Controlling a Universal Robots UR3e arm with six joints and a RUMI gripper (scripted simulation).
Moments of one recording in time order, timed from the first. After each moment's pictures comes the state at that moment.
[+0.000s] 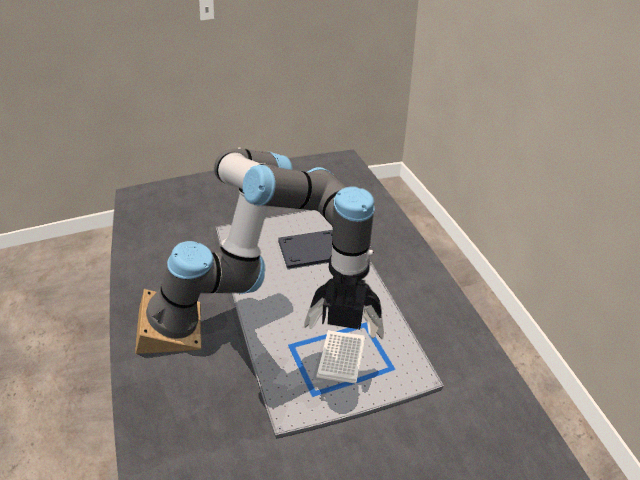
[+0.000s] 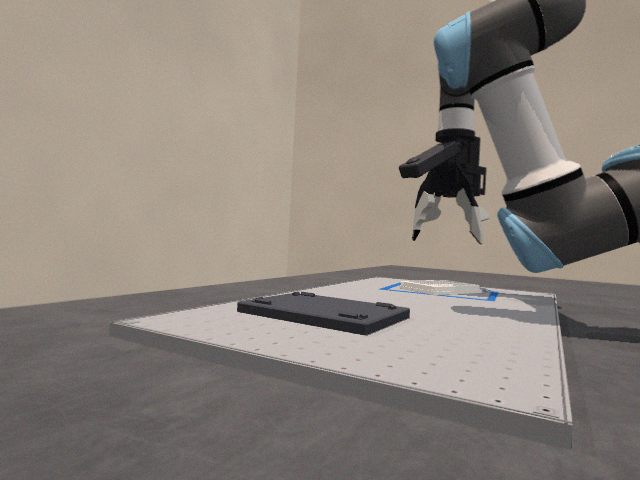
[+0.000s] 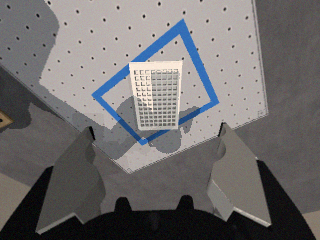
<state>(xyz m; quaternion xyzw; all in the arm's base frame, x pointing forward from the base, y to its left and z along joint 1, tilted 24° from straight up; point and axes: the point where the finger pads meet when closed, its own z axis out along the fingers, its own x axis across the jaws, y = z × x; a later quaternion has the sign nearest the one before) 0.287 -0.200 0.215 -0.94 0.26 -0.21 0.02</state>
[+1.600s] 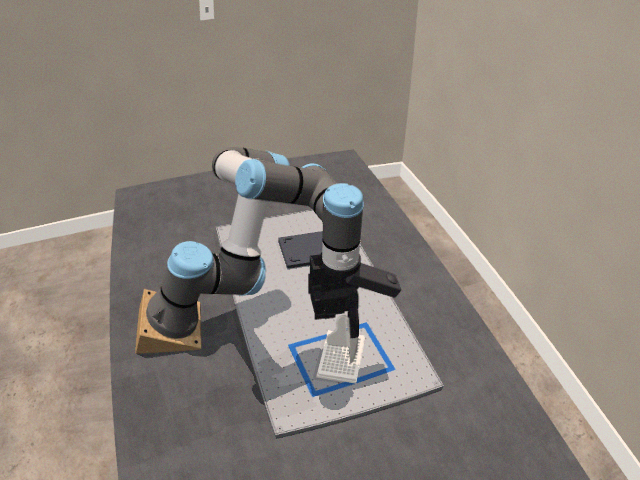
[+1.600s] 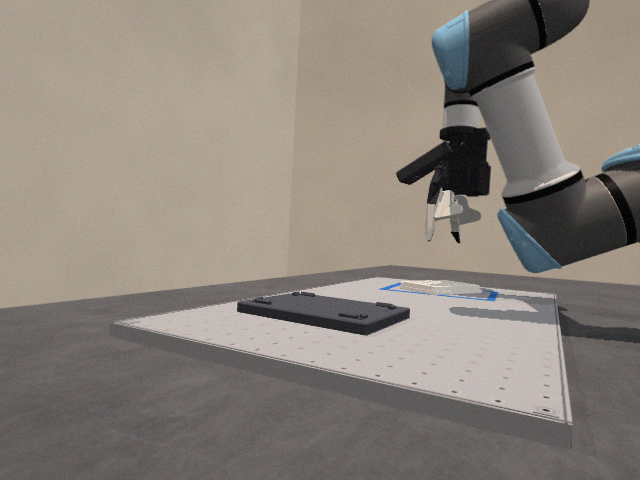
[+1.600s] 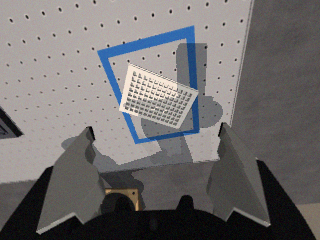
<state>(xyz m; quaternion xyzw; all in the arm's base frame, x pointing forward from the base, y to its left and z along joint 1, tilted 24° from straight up) 0.287 -0.200 0.215 -0.63 0.74 -0.16 0.14</state>
